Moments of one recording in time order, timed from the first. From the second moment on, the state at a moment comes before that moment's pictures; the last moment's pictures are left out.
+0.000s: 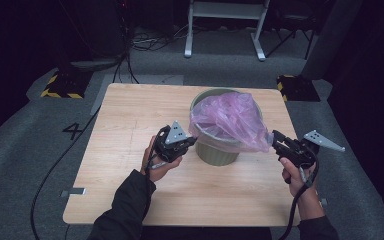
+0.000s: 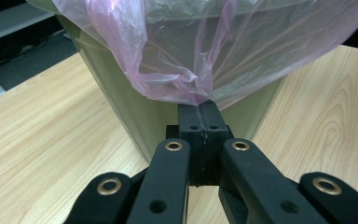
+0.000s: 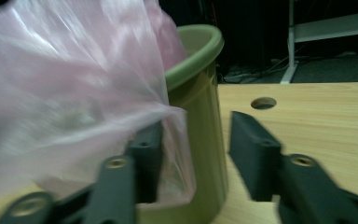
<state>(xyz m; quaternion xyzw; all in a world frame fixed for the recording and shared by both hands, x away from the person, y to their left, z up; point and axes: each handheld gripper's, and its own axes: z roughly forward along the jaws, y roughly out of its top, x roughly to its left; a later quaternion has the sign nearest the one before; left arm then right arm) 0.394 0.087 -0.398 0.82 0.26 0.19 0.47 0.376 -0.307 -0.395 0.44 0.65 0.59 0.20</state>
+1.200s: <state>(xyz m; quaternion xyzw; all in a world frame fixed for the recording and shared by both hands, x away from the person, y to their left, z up) 0.397 0.081 -0.395 0.83 0.26 0.23 0.43 0.299 -0.230 -0.317 0.14 0.75 0.52 0.37</state>
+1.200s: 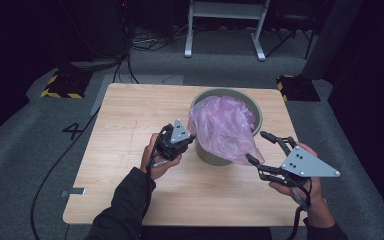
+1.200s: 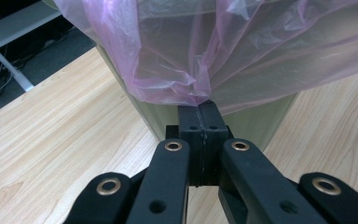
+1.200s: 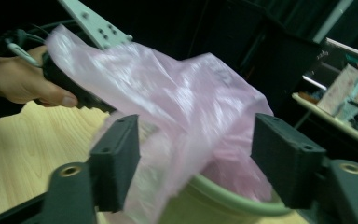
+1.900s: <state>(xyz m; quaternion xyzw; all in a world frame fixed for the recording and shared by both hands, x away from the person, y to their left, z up) 0.417 0.078 -0.416 0.85 0.27 0.19 0.42 0.413 -0.295 -0.370 0.44 0.66 0.56 0.24</state>
